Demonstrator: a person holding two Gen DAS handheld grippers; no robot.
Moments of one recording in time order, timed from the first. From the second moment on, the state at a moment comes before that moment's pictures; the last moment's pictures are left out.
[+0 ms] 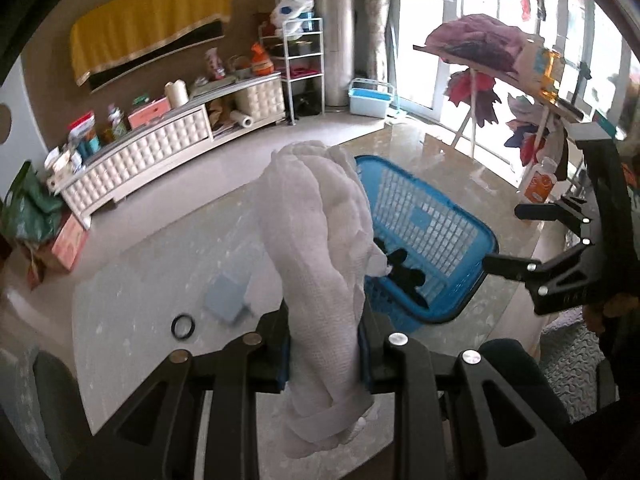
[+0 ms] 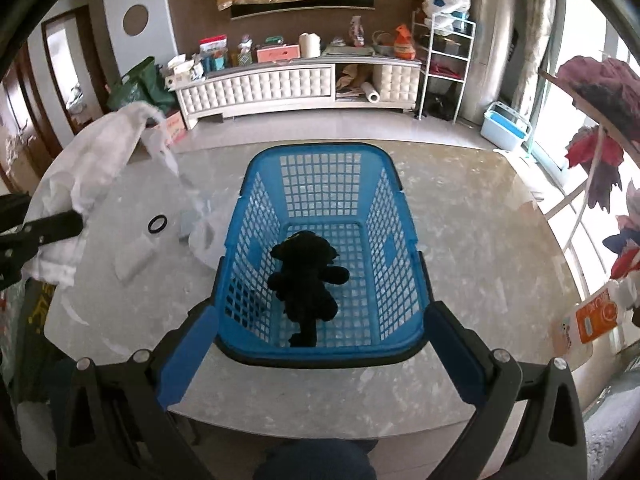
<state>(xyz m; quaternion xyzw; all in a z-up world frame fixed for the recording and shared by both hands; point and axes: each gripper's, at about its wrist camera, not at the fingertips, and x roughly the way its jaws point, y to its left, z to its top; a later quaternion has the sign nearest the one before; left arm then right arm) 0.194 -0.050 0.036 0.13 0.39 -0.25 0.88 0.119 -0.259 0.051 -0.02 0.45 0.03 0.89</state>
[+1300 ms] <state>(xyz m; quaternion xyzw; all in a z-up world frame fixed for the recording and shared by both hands) 0.315 -0.236 -0.084 0.18 0.51 -0.30 0.78 0.162 -0.344 -0.006 0.05 0.47 -0.05 0.88</state>
